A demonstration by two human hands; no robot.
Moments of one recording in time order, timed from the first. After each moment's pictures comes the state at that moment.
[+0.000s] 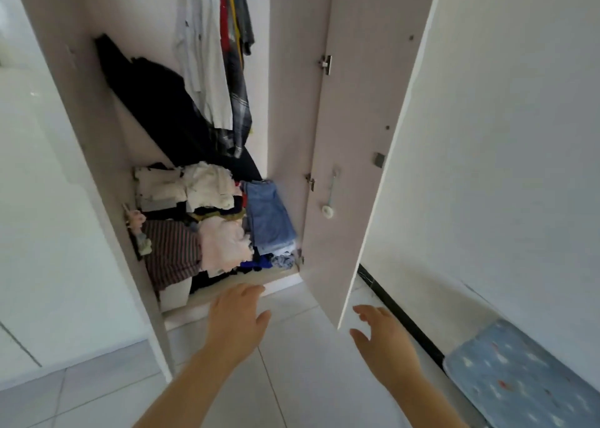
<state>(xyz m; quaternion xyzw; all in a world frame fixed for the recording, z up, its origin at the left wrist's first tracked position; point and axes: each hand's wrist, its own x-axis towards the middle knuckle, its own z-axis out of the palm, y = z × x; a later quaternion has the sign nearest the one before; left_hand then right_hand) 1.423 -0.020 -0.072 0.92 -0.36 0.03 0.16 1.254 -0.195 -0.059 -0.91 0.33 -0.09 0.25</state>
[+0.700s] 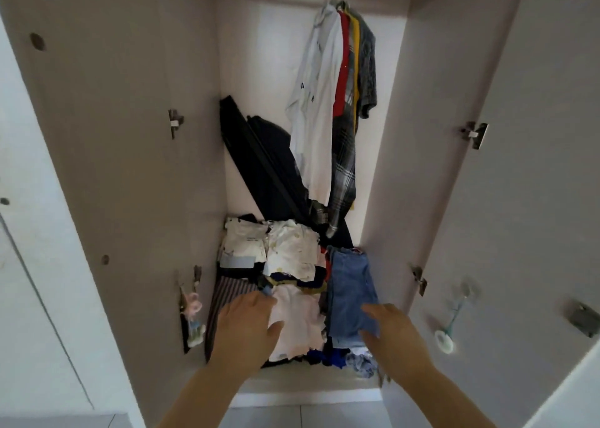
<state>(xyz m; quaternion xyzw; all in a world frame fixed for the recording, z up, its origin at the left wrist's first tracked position) 1.705 -0.079 -0.020 0.96 -0.19 0.11 0.15 1.641 -0.313 -0.015 -0.98 0.09 -0.08 0.17</state>
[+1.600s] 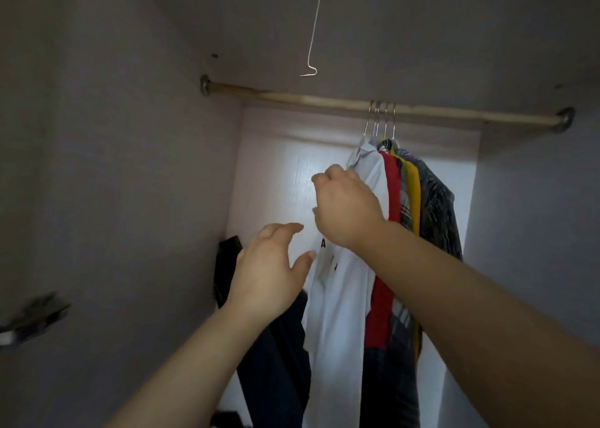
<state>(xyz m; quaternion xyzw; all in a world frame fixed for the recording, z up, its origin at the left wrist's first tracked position) 2.121 -0.219 0.276 0.83 -0.16 0.41 0.35 2.140 -0.334 0.370 -0.88 -0.16 -0.43 -0.09</state>
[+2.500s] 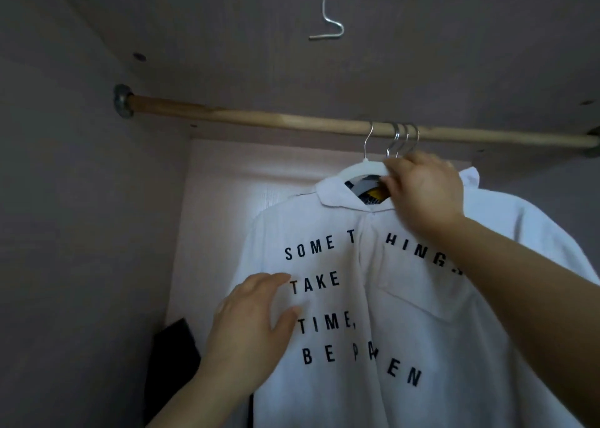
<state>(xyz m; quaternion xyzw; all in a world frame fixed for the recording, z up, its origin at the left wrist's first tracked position) 2.327 -0.202 0.302 0.78 -0.27 0.45 0.35 2.317 -0.439 0.467 -0.75 0.00 -0.65 -0.12</state>
